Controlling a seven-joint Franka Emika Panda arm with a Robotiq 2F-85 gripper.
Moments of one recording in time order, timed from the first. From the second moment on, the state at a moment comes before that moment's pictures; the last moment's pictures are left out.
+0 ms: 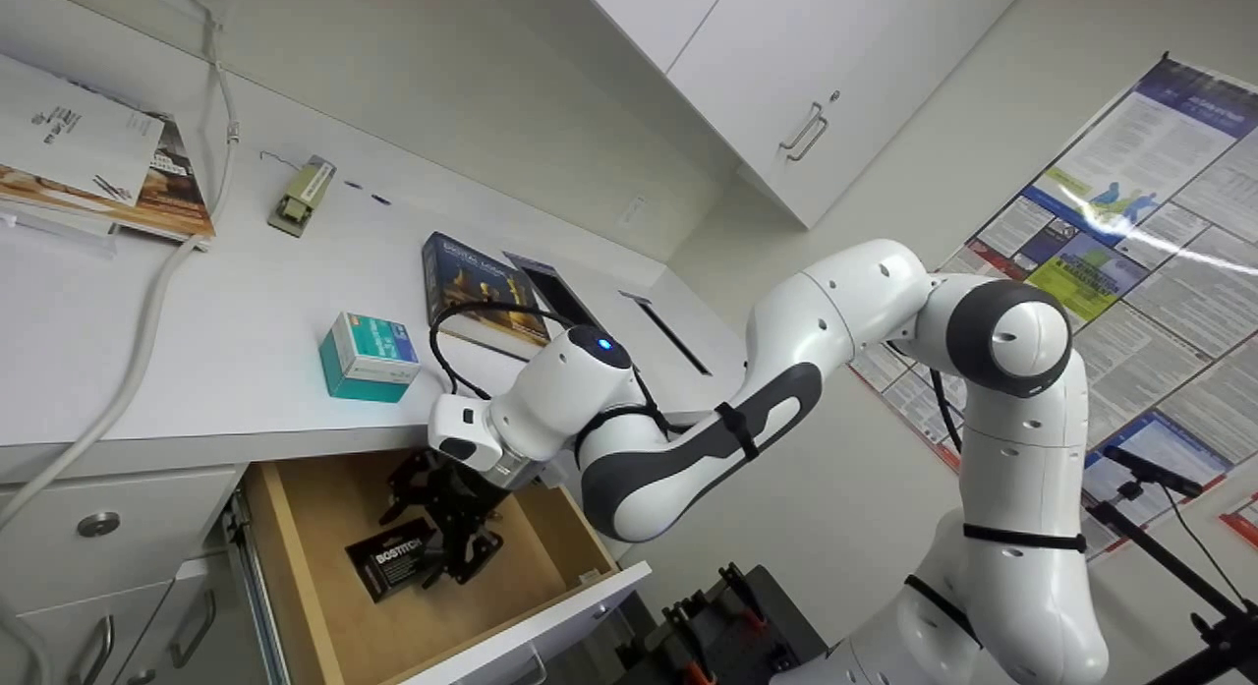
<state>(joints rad) 0.38 0.70 0.29 -2.08 -0.42 2.83 -0.83</state>
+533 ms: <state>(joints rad) 0.38 0.73 0.29 -2.03 -0.43 2.83 -0.83</state>
